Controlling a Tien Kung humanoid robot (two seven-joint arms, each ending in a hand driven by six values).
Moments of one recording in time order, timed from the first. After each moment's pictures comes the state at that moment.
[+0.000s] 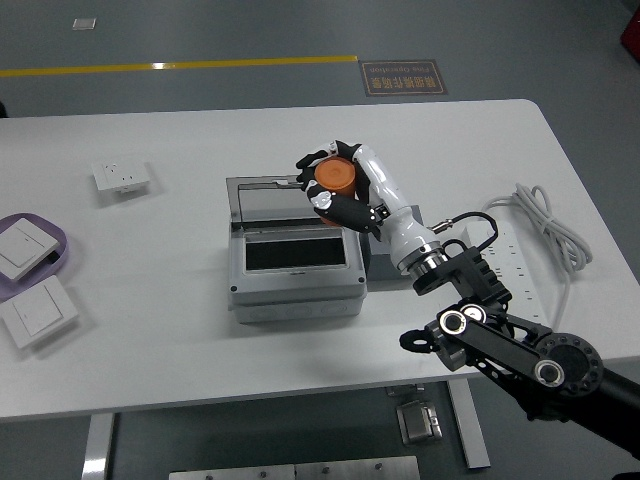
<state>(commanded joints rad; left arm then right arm) 0.04 0.27 -0.23 -0.28 0.75 0.07 0.15 0.53 -0.24 0.59 1.52 -1.14 -0.46 0.13</state>
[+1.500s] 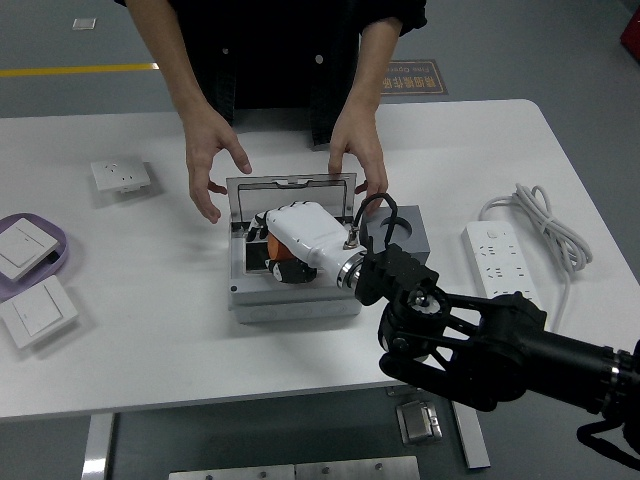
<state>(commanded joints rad) 0.04 0.28 -0.21 -0.27 0.74 0.07 0.15 0.73 -0.15 0.36 1.31 -1.90 -0.22 -0.34</state>
